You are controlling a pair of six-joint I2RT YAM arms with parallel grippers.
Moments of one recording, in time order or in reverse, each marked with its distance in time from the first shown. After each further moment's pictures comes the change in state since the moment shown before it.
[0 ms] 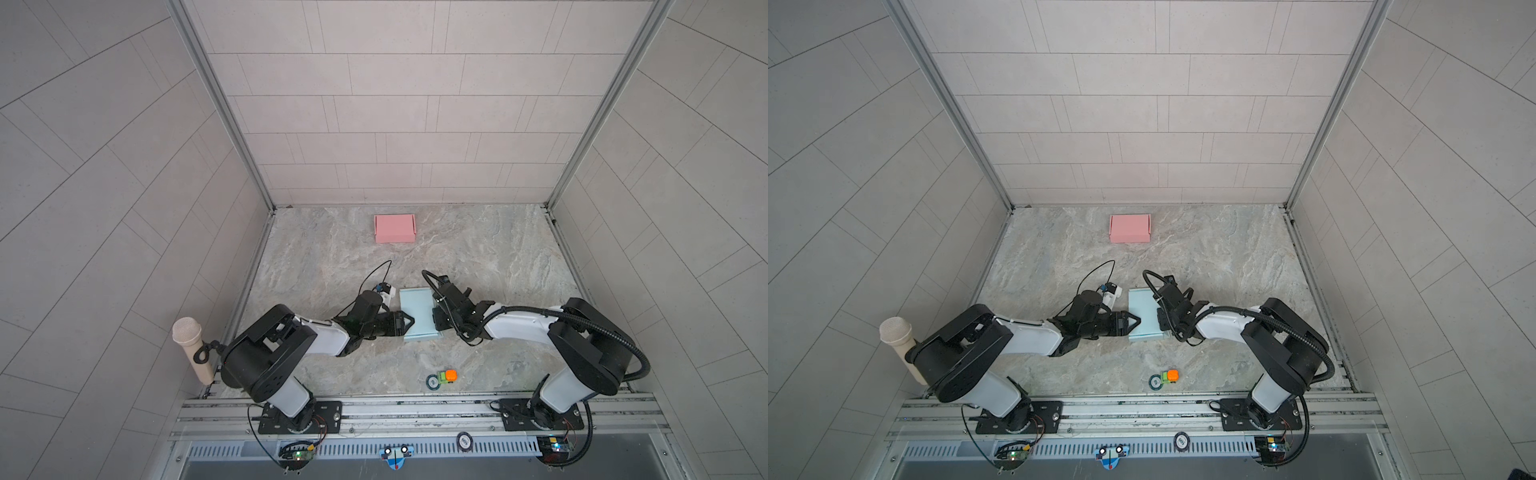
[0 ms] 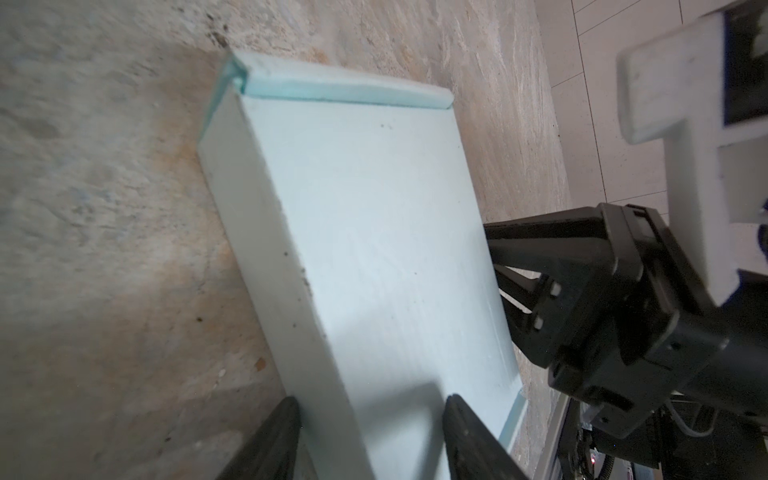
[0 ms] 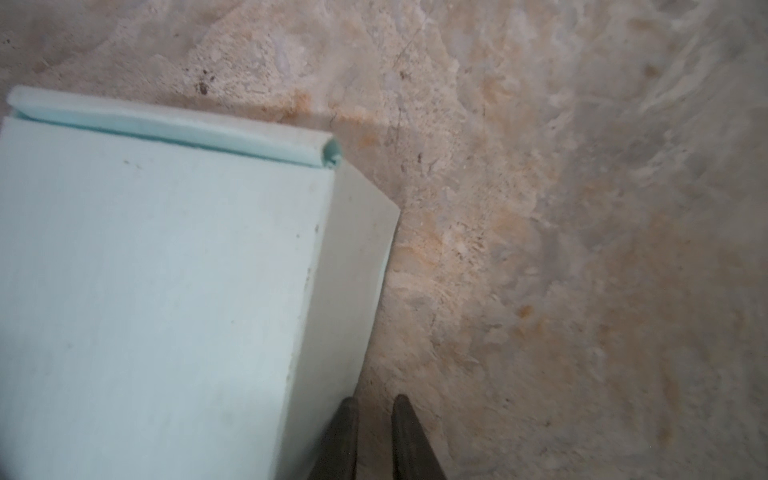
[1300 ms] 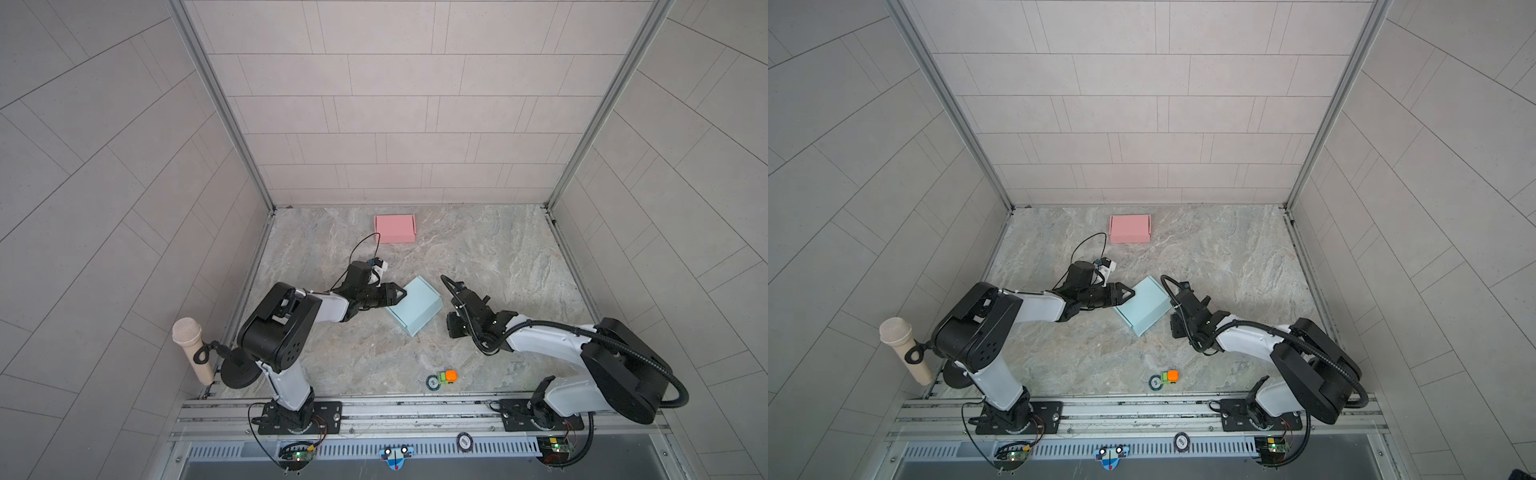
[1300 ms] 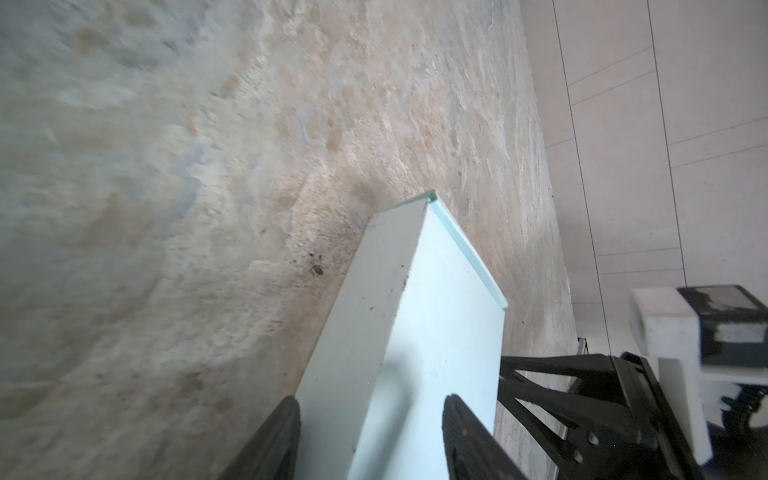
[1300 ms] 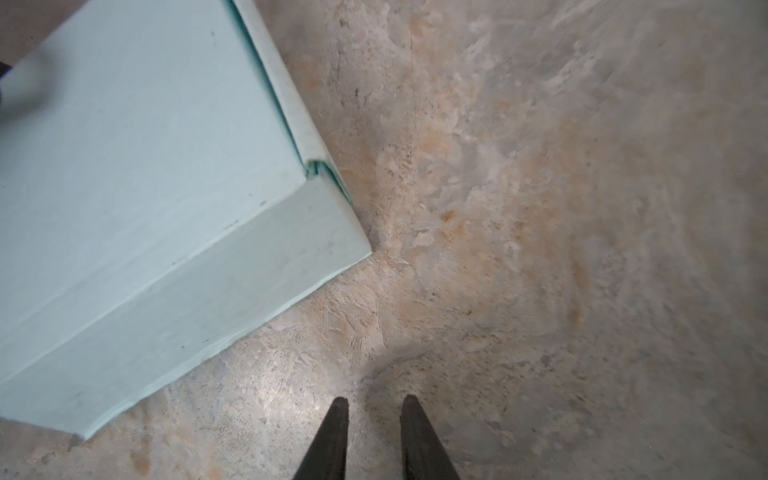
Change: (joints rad) left arm 0.219 0.153 0.241 -0.128 0.182 0.118; right arm -0.054 -0.178 -0.158 -0.001 -0.068 0.015
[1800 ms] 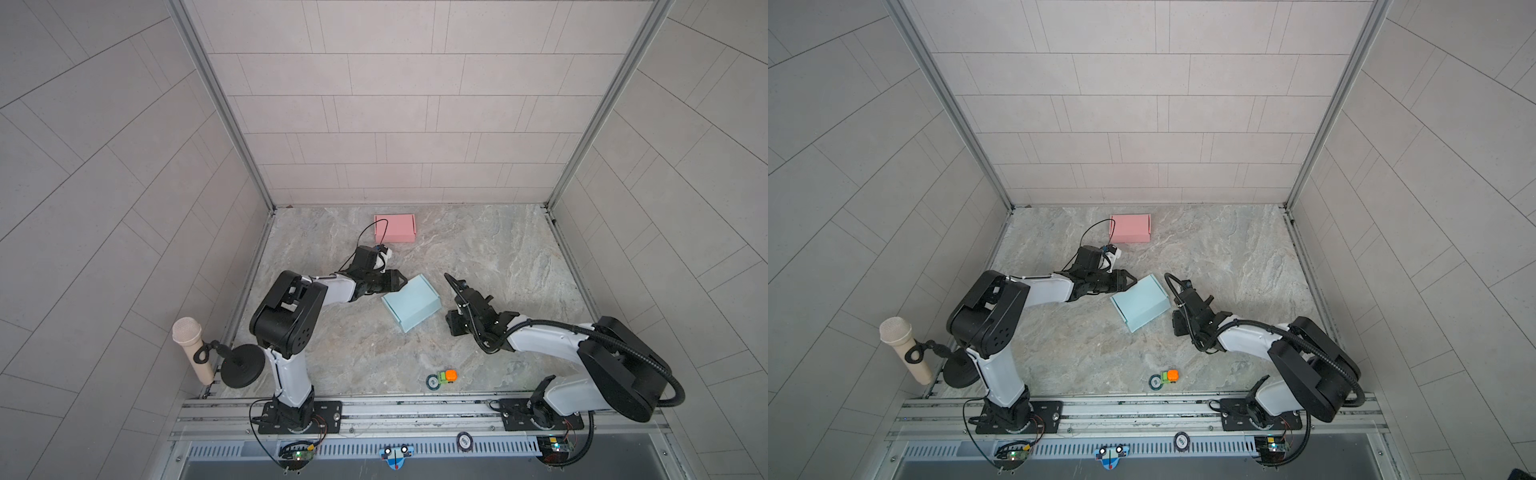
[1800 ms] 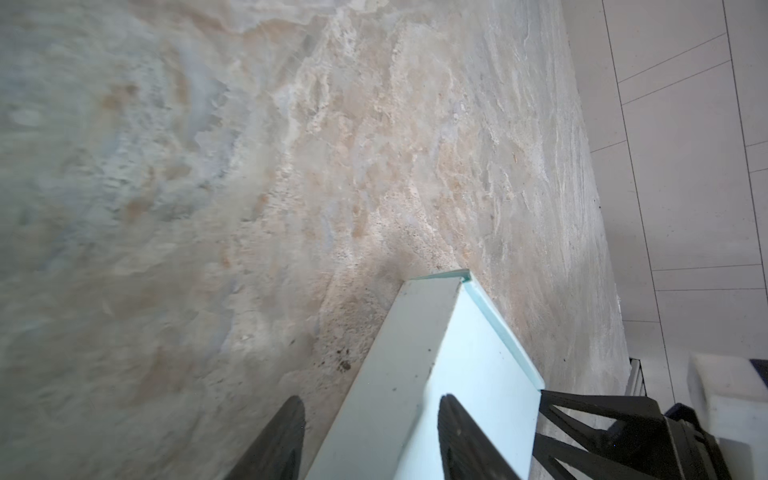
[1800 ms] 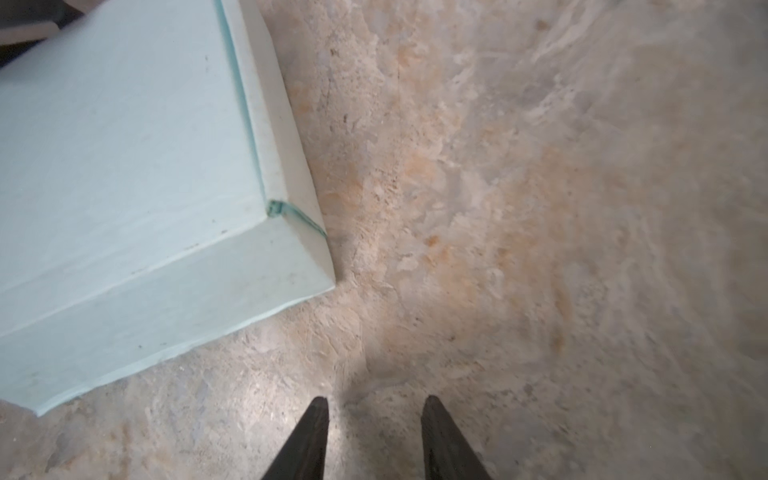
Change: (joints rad) left arm 0.050 0.109 0.237 -0.219 -0.053 0.117; right arm -0.031 -0.047 -0.049 0.059 -0.002 -0.038
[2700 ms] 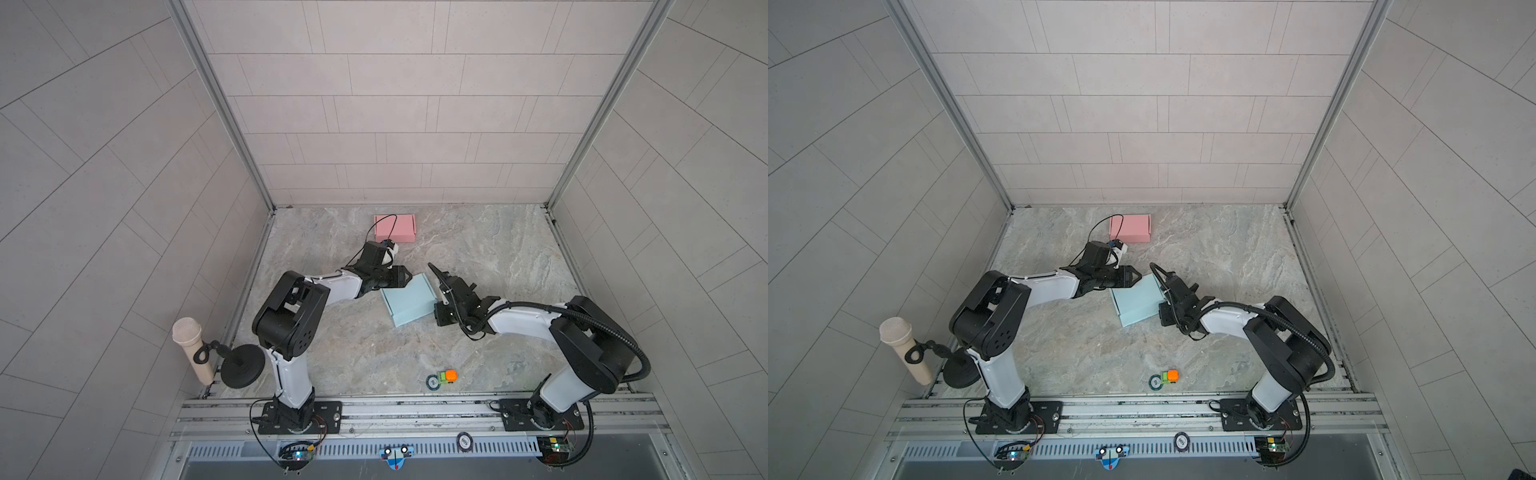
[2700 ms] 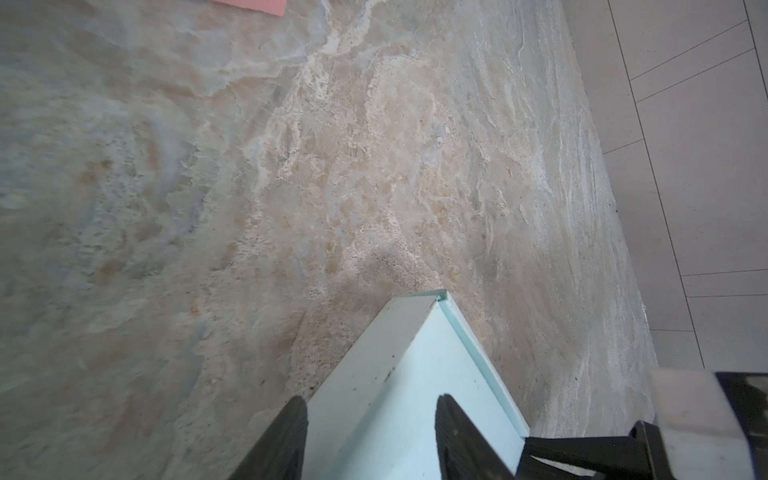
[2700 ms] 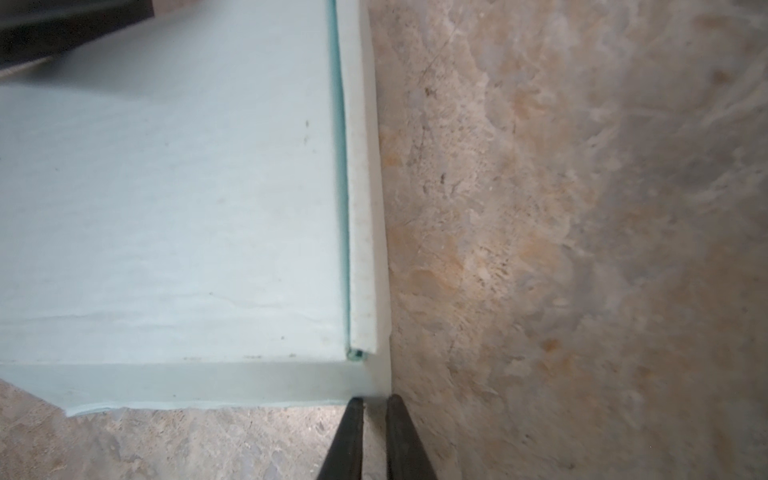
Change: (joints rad) left arm -0.065 0.008 0.093 -0.065 -0.096 0.023; right arm -0.001 0.229 0.211 -0.015 -0.089 -0.019
